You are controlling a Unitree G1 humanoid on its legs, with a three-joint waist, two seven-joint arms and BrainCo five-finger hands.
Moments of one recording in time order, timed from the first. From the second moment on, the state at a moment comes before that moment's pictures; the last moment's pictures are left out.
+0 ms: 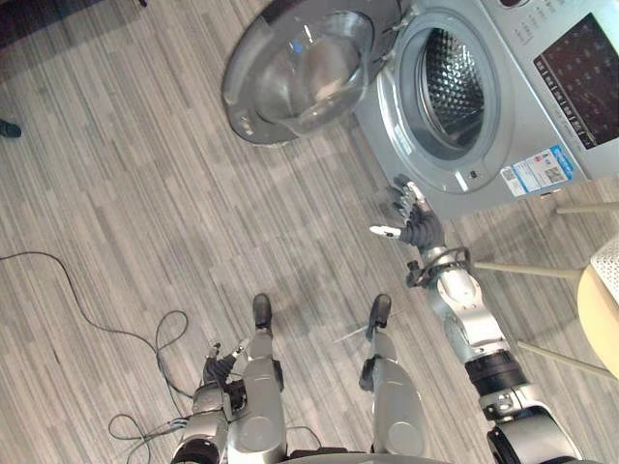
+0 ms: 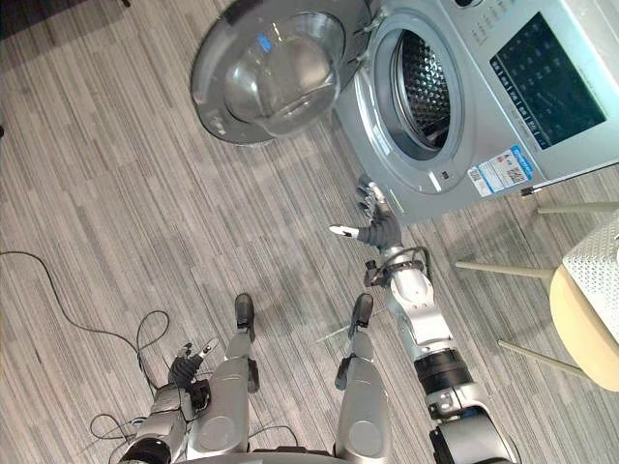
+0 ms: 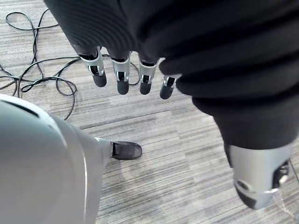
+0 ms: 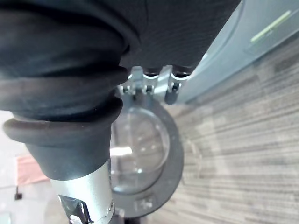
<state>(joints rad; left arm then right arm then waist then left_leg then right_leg) -0.04 0.10 0.12 0.88 -0.10 -0.05 0.22 -0.32 -0.29 0.13 0.23 0.30 -0.15 -0.02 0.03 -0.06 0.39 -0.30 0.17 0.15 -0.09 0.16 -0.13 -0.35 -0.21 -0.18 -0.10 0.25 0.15</state>
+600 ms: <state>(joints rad) -0.79 0.51 0.07 0.94 -0.27 -0.10 0.26 0.18 -0.15 0.05 0.13 0.43 -0.15 0.02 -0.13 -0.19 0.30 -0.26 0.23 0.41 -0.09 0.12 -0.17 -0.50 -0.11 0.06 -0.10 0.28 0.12</state>
